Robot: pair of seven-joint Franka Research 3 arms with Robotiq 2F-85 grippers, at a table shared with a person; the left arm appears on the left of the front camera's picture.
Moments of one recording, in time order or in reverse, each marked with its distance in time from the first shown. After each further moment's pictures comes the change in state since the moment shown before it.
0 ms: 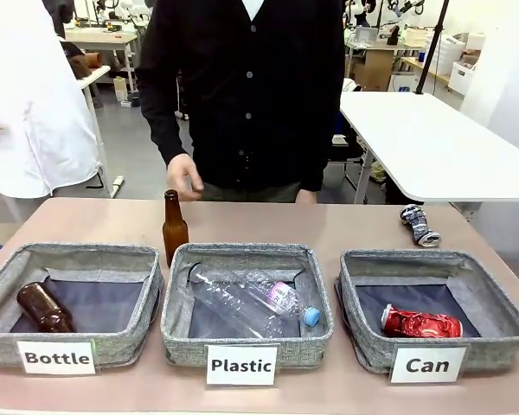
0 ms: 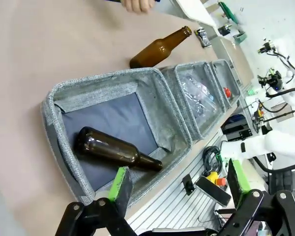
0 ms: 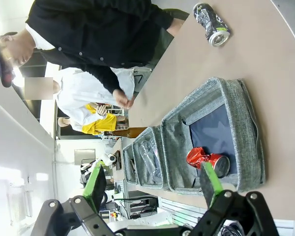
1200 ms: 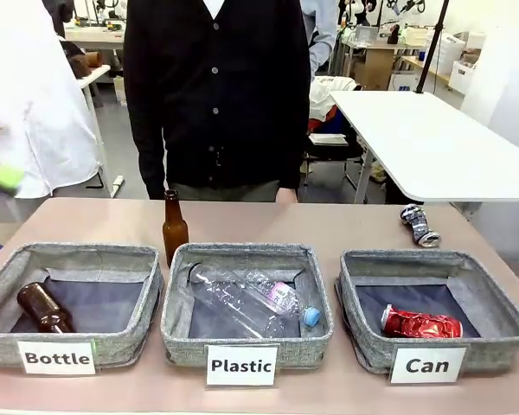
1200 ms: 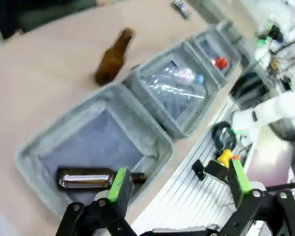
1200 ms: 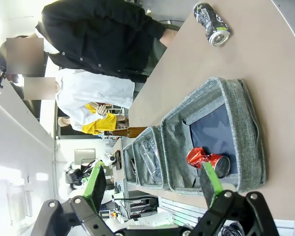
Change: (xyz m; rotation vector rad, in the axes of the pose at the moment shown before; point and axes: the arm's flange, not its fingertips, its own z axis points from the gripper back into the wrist) left arm 0.046 -0.096 -0.047 0.041 0.156 -0.245; right arm 0.000 0.000 -0.001 0.001 0.002 -0.001
